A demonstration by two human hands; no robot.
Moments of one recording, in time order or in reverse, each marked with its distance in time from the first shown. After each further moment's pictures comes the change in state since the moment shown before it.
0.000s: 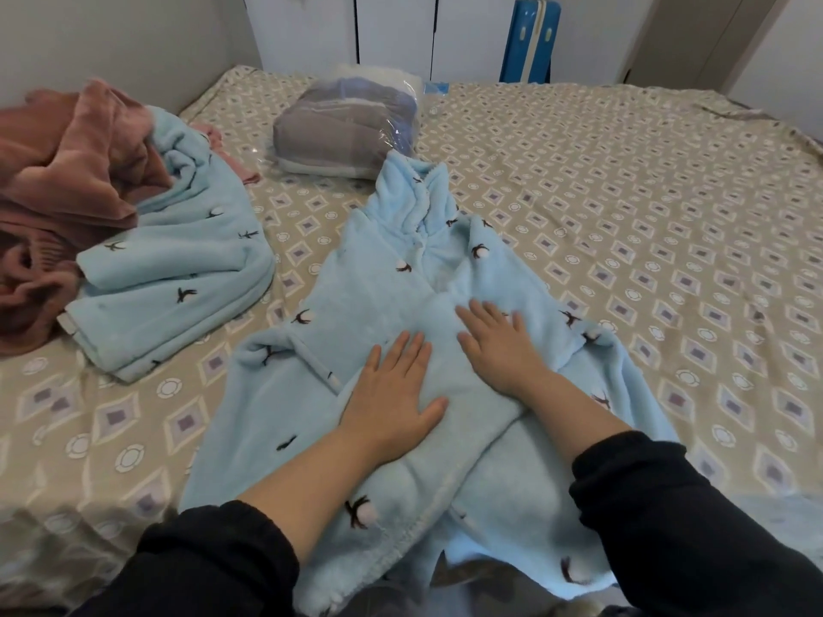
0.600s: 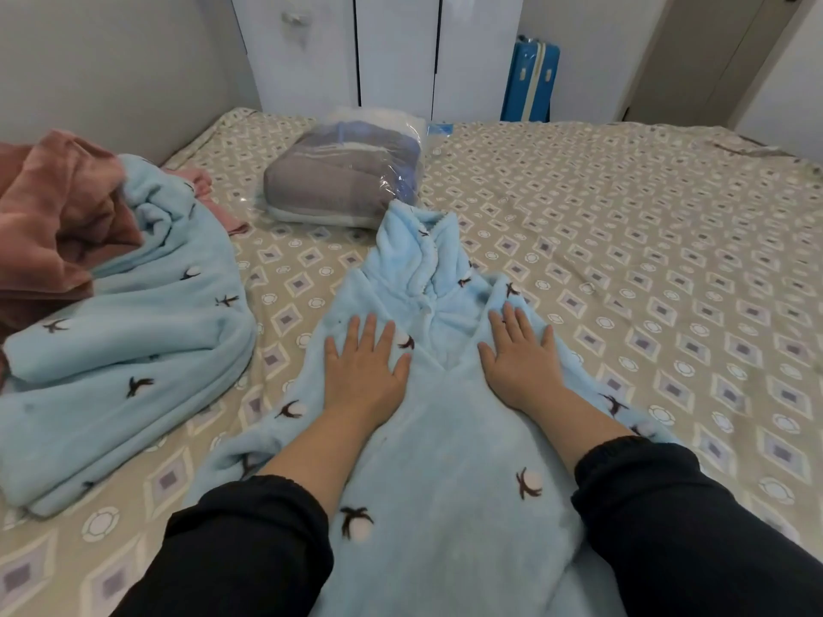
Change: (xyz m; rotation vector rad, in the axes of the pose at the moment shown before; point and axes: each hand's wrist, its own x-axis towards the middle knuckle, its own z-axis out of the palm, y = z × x) left_hand 0.151 -0.088 0.002 0.049 0.085 -0.345; right_hand 0.116 0.039 0.001 -0.134 0.045 0.196
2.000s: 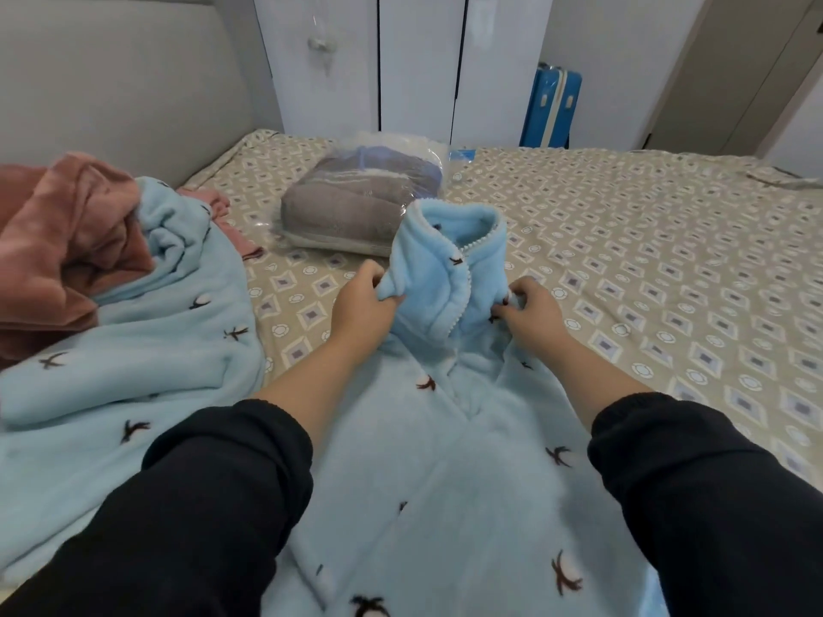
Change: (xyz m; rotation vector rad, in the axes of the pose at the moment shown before) left_hand 0.098 -0.014 -0.079 -0.875 0.323 -0.068; right_hand 0.095 -0.019 -0.064 0.852 0.257 0.061
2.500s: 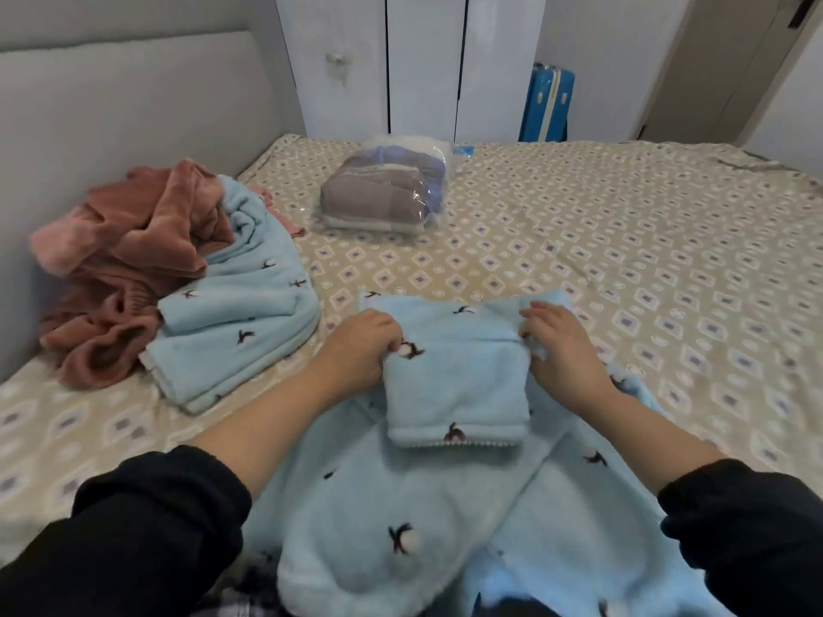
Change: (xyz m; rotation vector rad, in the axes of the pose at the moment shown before) left_hand -0.182 0.034 -0.110 0.581 -0.441 0.584; right_hand -0.217 -0.013 -0.081 -0.461 -0.028 -0.621
